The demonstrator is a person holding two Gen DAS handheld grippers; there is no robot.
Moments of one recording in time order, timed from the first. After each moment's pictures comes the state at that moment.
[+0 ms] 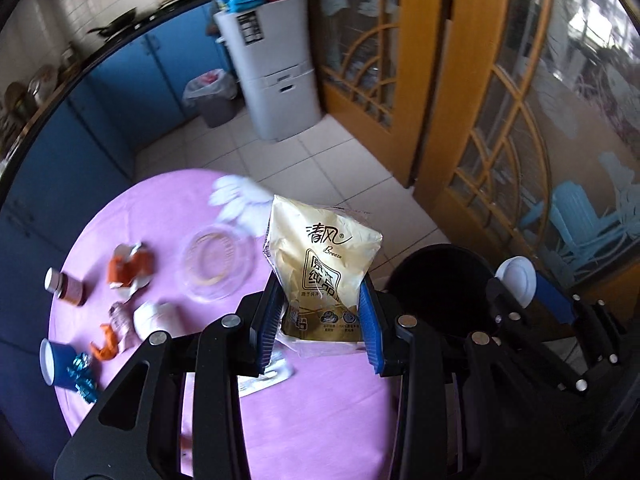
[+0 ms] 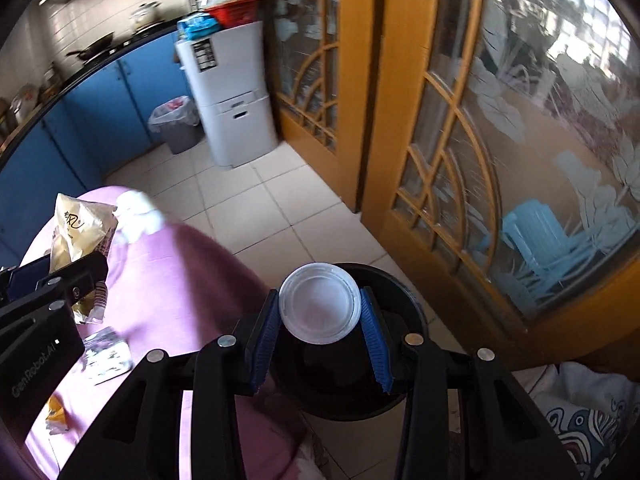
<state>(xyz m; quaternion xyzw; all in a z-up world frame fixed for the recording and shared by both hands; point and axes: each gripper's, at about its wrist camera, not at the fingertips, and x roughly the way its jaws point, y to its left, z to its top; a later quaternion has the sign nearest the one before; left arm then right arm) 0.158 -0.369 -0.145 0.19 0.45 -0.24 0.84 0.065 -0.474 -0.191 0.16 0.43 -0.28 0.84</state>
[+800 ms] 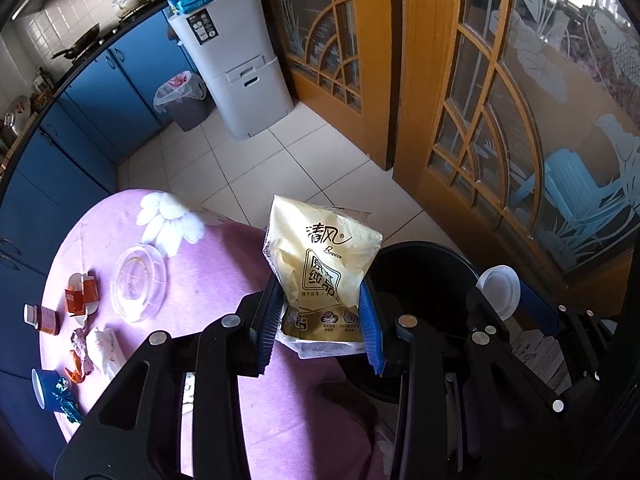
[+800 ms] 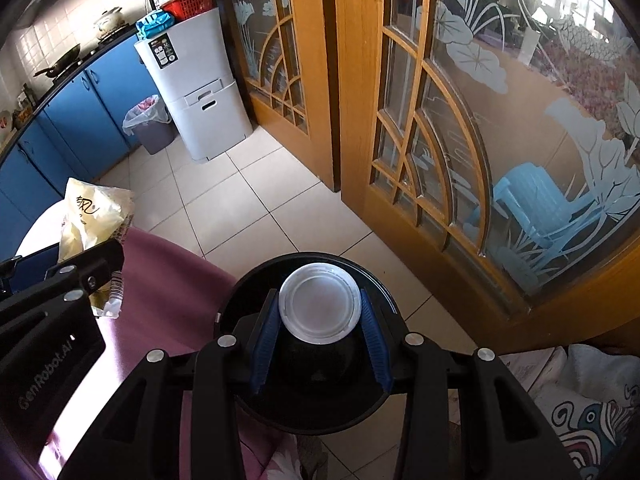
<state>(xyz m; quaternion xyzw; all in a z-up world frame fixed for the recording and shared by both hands) 0.148 -0.451 -0.185 0.23 0.47 -0.26 0.81 0.057 -0.530 -0.233 0.21 0.45 -0.29 0.82</state>
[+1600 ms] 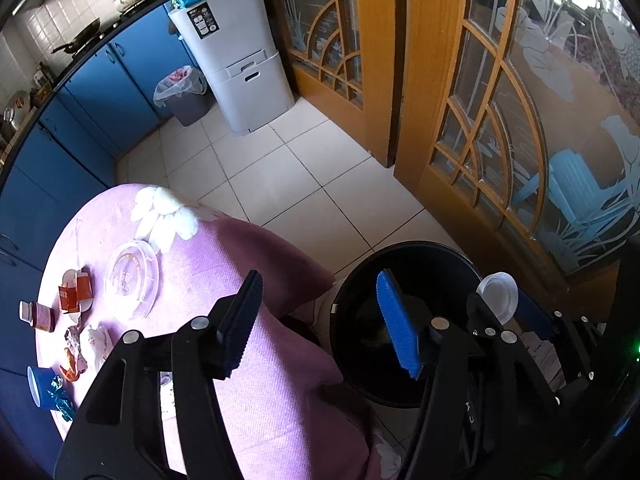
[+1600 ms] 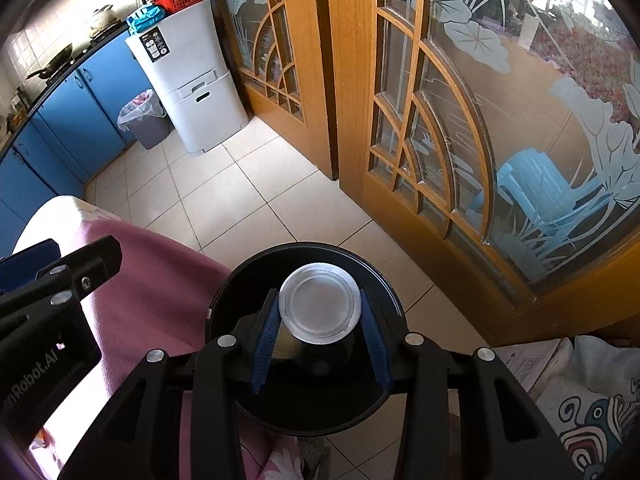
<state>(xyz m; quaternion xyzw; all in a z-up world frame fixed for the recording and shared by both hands) 0.154 -0.453 -0.192 0.23 0.47 -0.25 0.81 0.060 -0.538 -0.249 0.22 0.46 -0.29 0.81</state>
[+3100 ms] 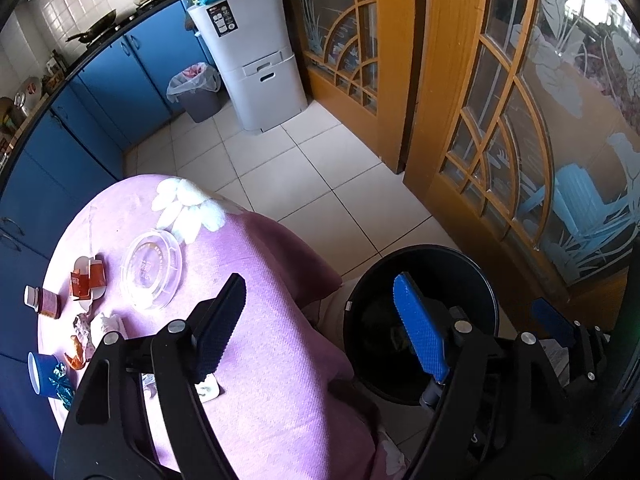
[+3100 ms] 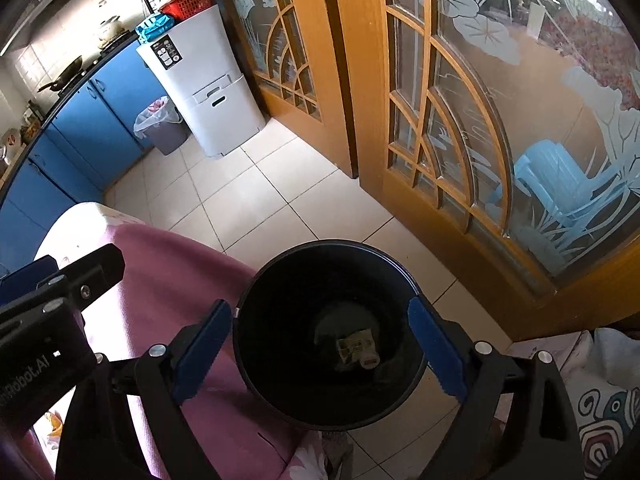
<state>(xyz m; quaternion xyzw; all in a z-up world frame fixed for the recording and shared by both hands) 0.157 -0.427 -0.179 0.21 0.47 -0.24 0.82 0.058 -0.529 -0.242 0.25 0.45 -0.26 0.82</state>
